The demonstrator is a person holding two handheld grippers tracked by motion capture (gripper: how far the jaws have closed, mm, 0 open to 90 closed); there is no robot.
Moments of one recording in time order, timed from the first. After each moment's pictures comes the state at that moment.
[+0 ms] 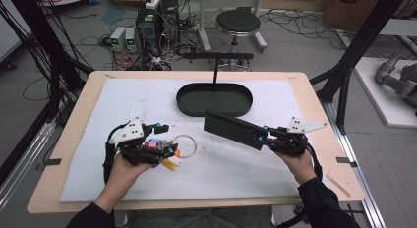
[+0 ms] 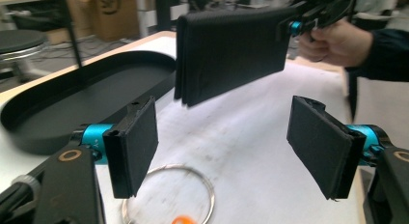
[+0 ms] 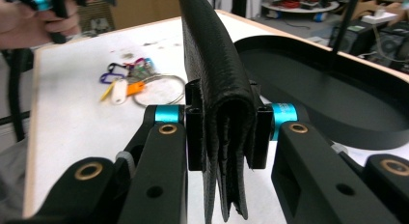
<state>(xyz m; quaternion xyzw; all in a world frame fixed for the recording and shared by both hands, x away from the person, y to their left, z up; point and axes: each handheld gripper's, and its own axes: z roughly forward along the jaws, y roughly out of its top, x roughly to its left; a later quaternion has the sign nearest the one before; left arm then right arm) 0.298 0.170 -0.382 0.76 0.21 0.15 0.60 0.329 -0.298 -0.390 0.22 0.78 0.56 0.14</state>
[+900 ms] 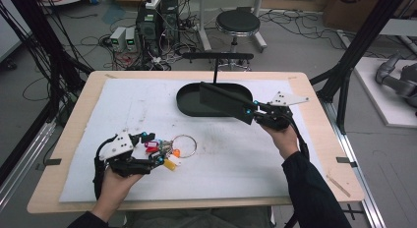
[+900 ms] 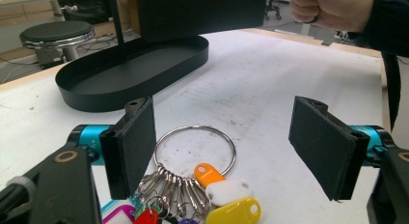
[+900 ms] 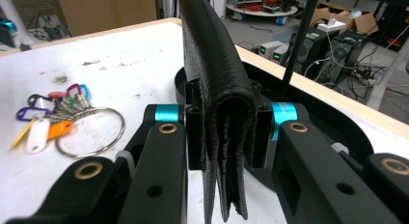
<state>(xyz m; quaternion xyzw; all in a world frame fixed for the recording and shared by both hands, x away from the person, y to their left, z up) 0.275 0.191 -0.404 0.75 0.24 0.19 0.58 0.391 -0.261 -0.365 0.25 0.78 0.54 0.20</state>
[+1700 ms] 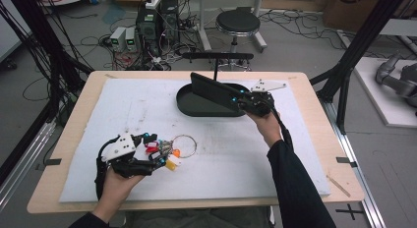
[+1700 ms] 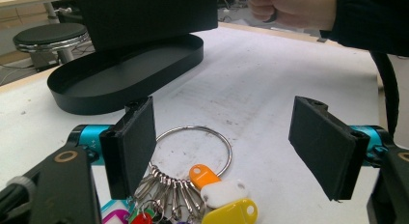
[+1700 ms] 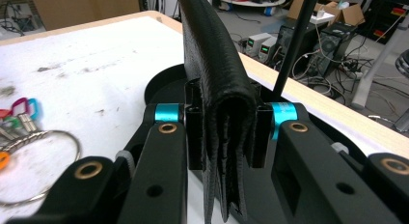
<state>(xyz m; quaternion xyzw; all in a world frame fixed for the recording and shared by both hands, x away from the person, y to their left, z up) 0.275 0.187 -0.406 0.76 0.23 0.19 0.58 0.440 -0.220 -0.367 0.27 0.78 0.52 0.21</state>
